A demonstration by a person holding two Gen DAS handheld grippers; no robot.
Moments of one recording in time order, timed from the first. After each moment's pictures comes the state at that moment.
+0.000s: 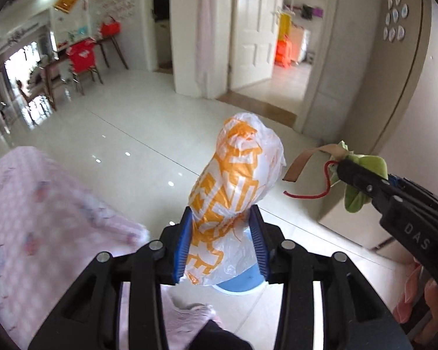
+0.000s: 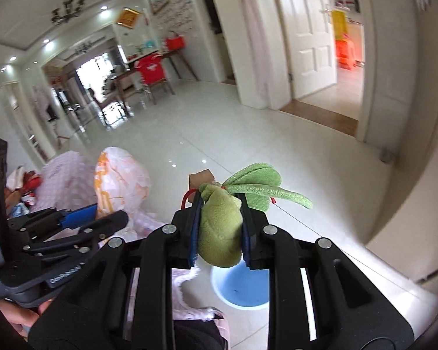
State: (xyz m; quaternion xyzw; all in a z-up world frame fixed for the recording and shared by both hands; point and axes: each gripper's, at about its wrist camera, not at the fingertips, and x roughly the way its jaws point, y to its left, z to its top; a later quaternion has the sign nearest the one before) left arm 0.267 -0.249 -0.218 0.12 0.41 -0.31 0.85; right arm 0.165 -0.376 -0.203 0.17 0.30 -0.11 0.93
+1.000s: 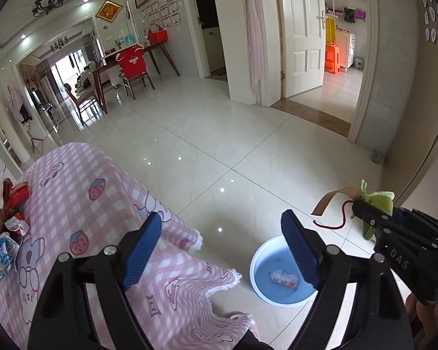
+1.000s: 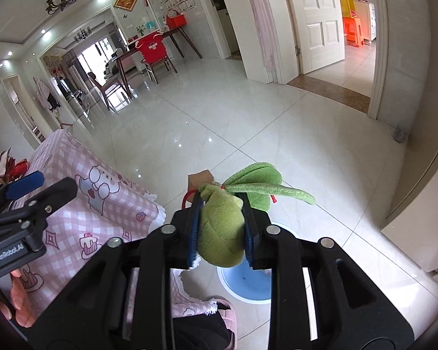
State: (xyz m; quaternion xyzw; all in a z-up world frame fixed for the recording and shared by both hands) left arm 0.265 -0.176 -0.184 0.15 0.36 -0.17 0.90; right arm 0.209 -0.372 -0.260 0.19 0.35 -0.08 0.92
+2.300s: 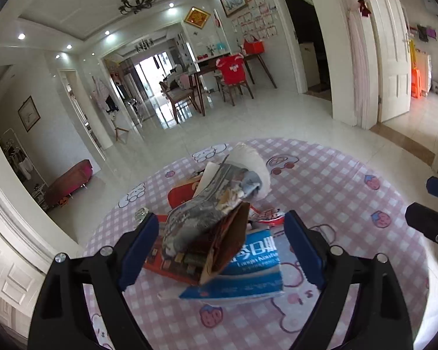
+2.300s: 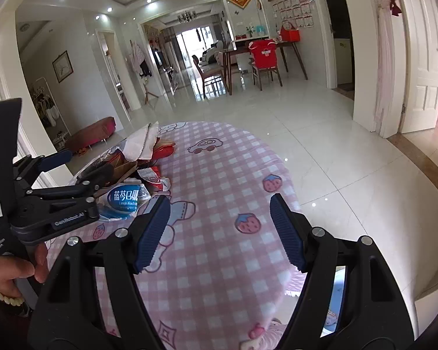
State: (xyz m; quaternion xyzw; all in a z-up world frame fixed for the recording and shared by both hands) left arm 0.294 0.097 -0.107 0.16 0.32 0.05 0.93; right arm 0.264 -0.106 -0.151 0.08 0.30 0.15 0.94
